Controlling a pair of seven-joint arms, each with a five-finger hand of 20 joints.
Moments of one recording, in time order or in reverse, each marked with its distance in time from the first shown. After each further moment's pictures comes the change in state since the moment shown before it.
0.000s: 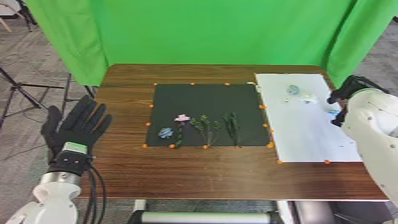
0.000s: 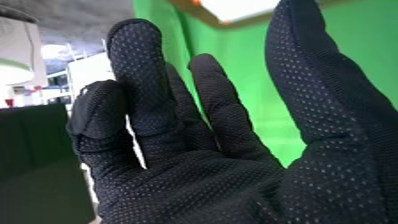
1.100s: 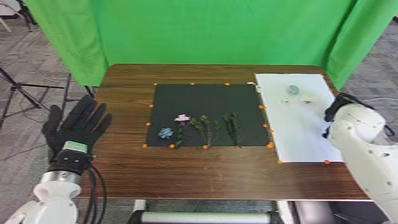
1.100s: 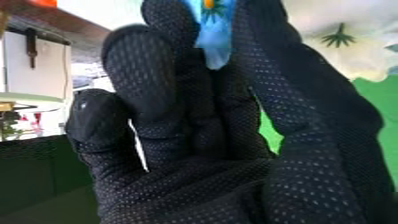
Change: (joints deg) left arm -0.5 -1.0 -0.5 0.4 0.8 -0.3 -1.8; right arm -0.1 -2.0 -4.7 6.5 -0.7 3.6 2.7
